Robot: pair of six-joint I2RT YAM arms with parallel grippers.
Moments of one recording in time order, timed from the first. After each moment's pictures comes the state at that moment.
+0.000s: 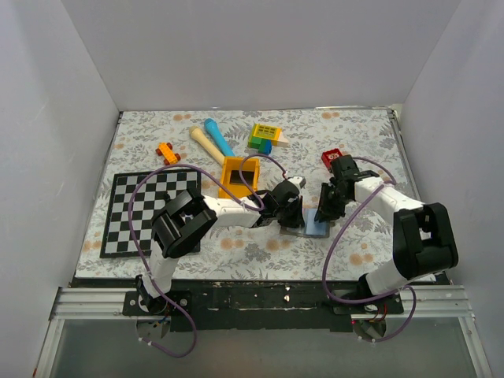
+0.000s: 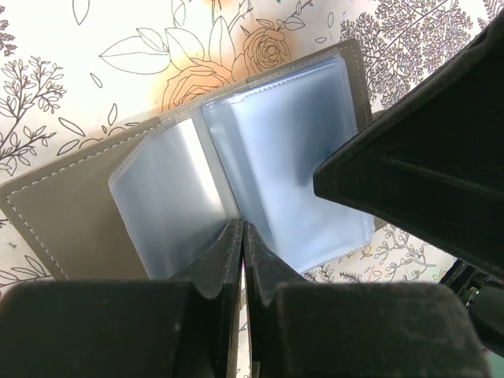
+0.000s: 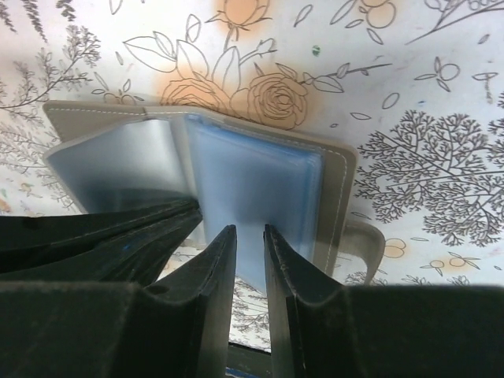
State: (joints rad) left arm -0.99 2.03 1.22 0.08 0.09 -0.67; right arm 0.28 1.52 0.89 -0.64 -0.23 0.48
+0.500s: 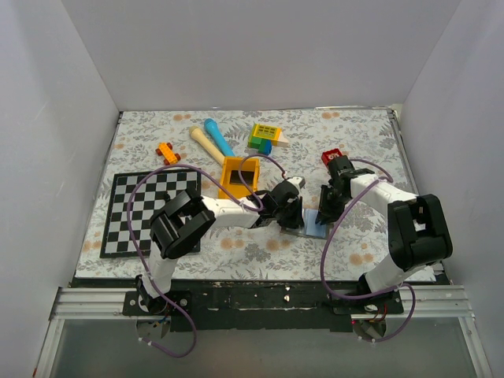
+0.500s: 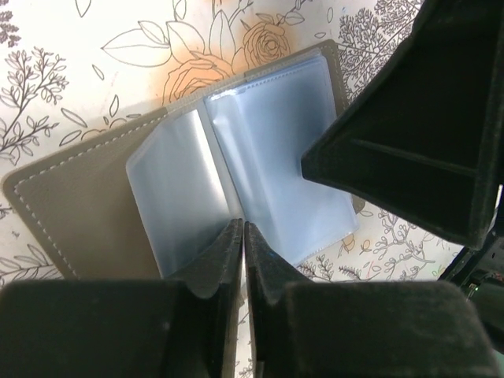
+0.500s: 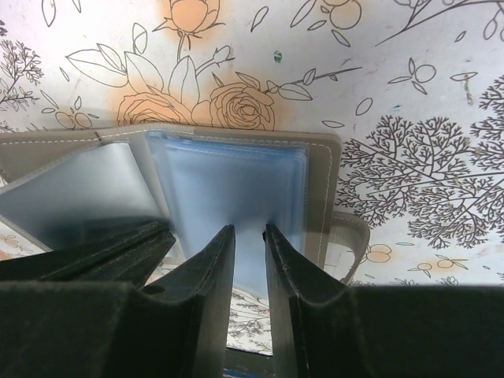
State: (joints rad) left arm -0.99 2.03 1.21 0.08 0.09 -0.67; right arm 0.28 1.59 0.91 -0.67 -0.17 0.49
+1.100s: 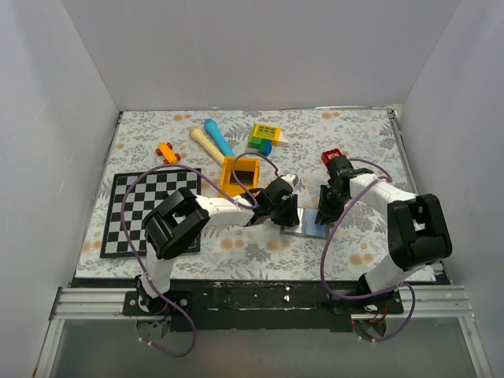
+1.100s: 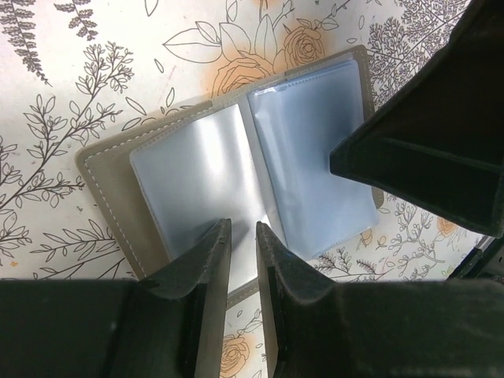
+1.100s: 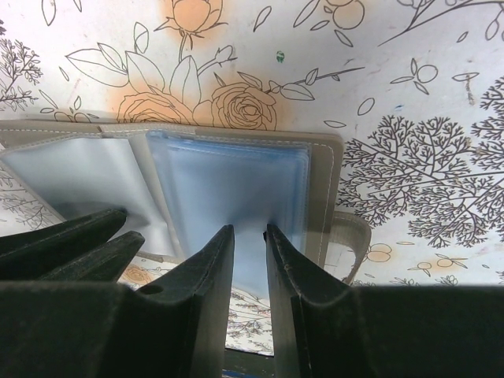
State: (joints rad) left arm -0.96 1.98 1.17 0.05 0.08 -0.67; right arm 0.29 1.59 0.92 -0.68 -0.15 0.49
